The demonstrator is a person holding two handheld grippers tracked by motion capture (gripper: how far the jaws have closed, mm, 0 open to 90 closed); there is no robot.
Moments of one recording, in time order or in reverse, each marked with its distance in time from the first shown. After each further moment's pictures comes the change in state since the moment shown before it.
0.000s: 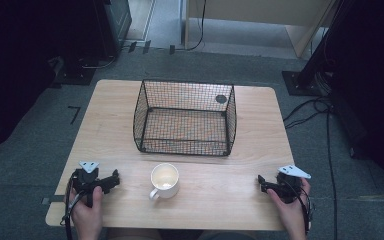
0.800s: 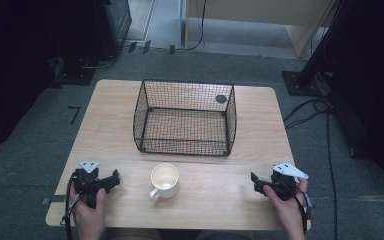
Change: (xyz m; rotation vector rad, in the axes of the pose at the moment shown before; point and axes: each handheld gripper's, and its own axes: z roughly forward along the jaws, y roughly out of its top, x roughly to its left) left arm 0.000 0.000 0.000 0.001 0.000 0.000; right arm 0.036 0.026 -0.028 -0.073 0.047 -0.022
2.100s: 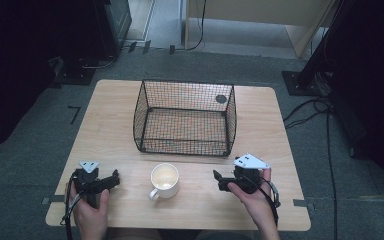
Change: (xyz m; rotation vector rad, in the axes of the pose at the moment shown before) left arm 0.000 0.000 0.000 -0.001 0.001 0.001; right arm 0.098 0.047 0.013 -0.025 0.207 -0.135
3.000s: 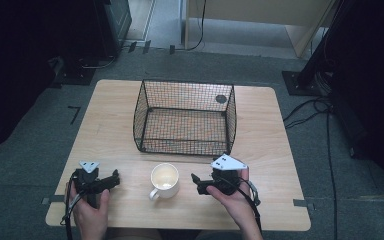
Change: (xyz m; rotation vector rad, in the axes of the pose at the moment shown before) left arm 0.000 0.000 0.000 0.000 -0.001 0.000; right arm 0.050 0.015 0.021 -0.022 0.118 -0.043
